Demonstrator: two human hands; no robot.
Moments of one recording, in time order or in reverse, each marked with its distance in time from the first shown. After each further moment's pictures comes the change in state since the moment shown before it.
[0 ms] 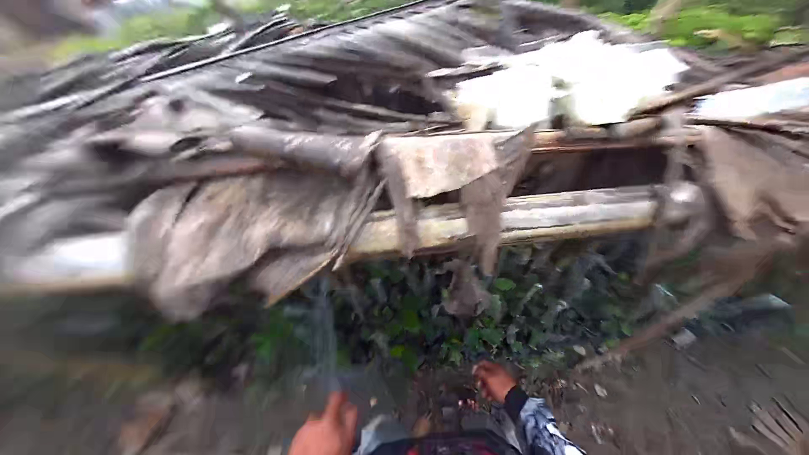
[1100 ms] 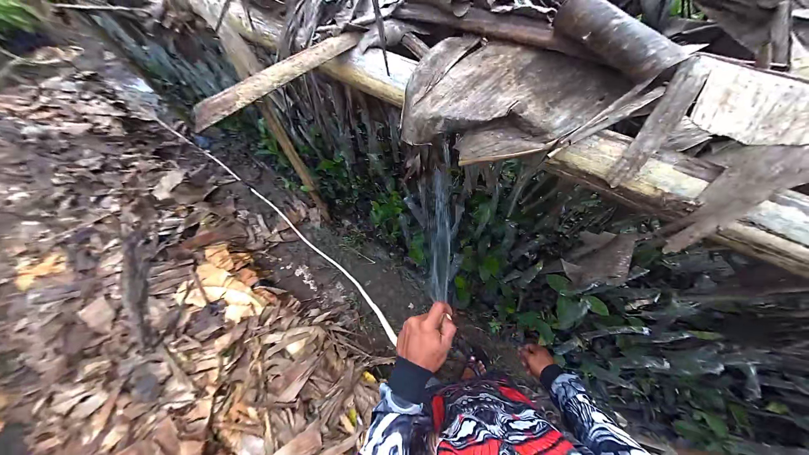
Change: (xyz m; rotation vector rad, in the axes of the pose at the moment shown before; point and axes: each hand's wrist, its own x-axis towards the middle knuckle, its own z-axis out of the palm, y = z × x) left_hand -0.086 0.037 0.042 -0.536 0.459 -0.056; right_hand 0.042 0.017 0.002 -0.635 -0.195 0.005
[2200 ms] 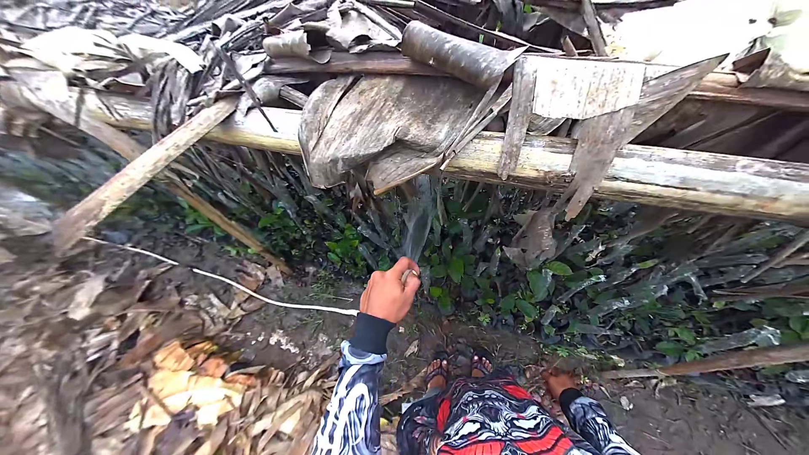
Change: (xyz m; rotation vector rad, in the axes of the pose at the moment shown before) left_hand 0.137 0.046 -0.046 0.177 -0.323 0.142; right_hand -0.032 0.110 0.028 0.368 0.214 0.325
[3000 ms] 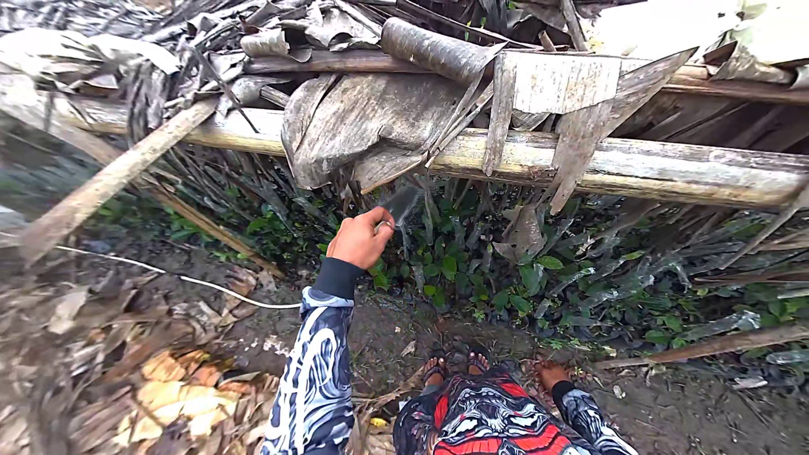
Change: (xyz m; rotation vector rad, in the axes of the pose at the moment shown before) left_hand 0.058 0.016 -0.074 0.030 0.085 0.168; right_hand -0.017 -0.010 -0.002 0.077 -0.006 0.017
